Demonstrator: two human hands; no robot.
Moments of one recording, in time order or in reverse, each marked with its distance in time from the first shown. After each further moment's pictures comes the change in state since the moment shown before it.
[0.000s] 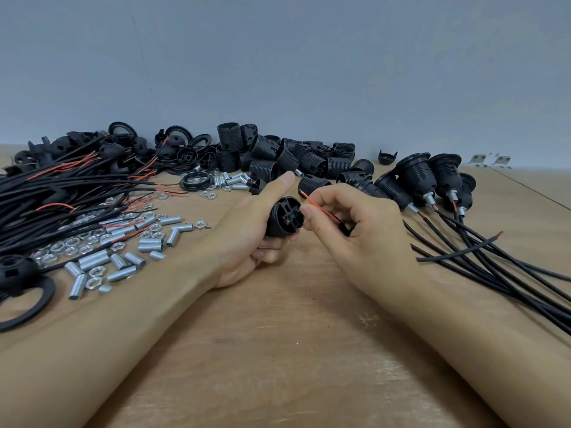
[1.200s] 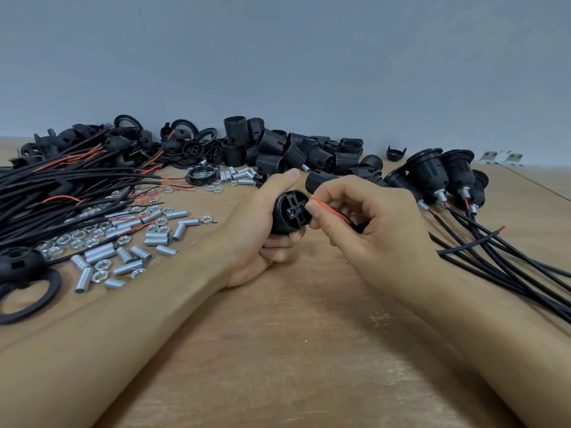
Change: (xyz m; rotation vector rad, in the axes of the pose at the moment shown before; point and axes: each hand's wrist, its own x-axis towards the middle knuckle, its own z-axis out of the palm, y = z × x) left_hand -0.002 -0.001 0.003 -0.045 -0.060 -0.007; right_hand 0.003 -0.005 -0.006 0.046 -0.081 -0.002
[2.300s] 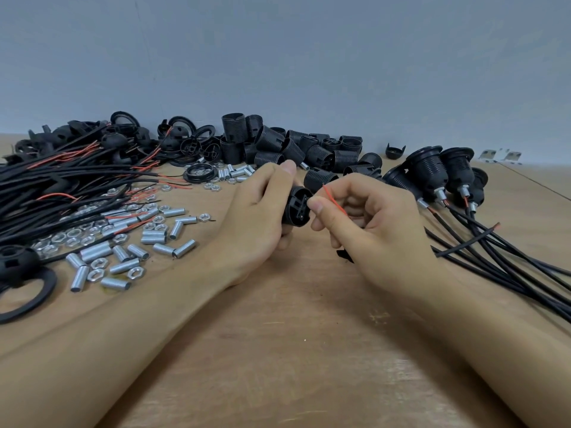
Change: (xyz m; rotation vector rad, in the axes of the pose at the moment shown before) left_hand -0.001 -0.007 0.005 0.163 0.237 0.386; right_hand -0.003 0.000 0.004 0.254 0.019 0.158
